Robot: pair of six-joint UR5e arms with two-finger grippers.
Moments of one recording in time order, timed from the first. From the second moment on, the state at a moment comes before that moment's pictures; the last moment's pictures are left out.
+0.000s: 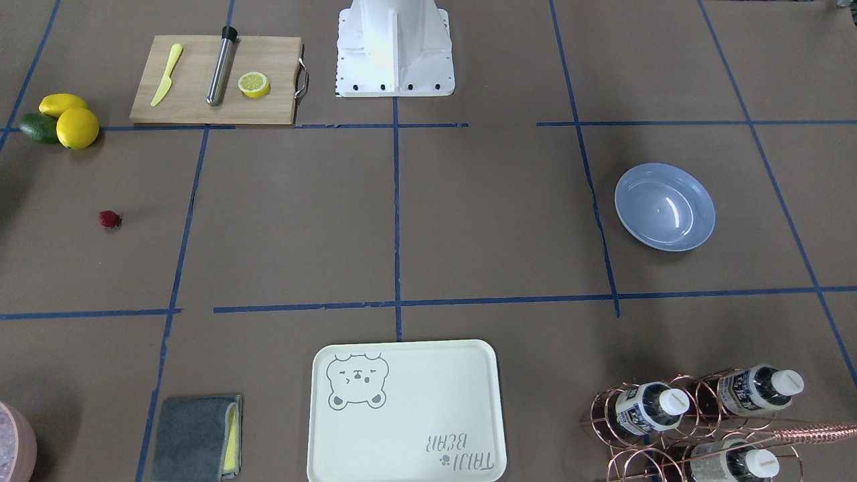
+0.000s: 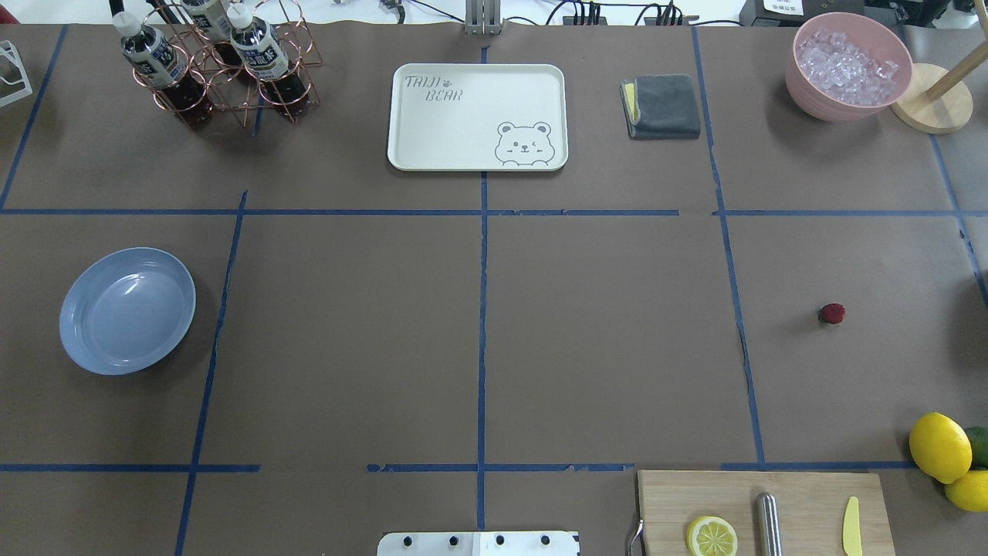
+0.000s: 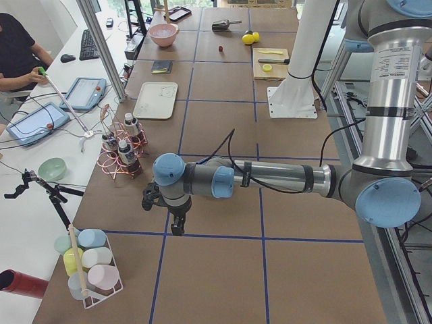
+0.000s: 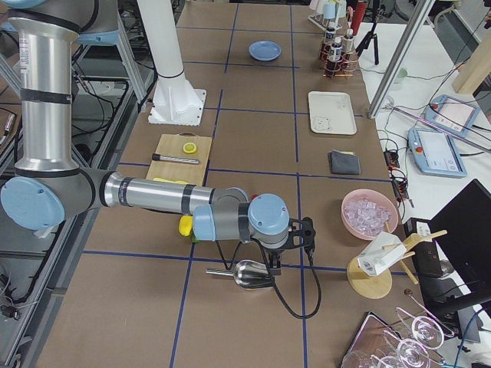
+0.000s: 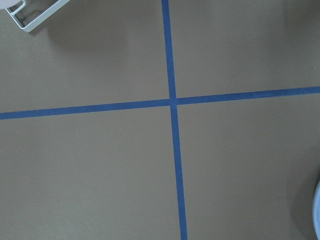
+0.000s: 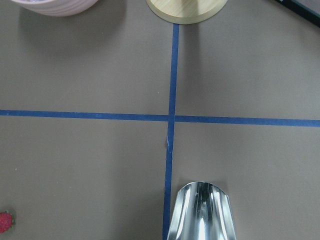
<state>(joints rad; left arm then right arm) -1.52 -1.59 -1.61 -1.58 -2.35 0.01 1.66 -1.64 1.59 -1.38 2.47 0.01</state>
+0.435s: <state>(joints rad) -1.52 -1.59 -1.62 -1.59 -2.35 -0.01 1.66 -1.64 1.60 -1.38 2.47 0.01</state>
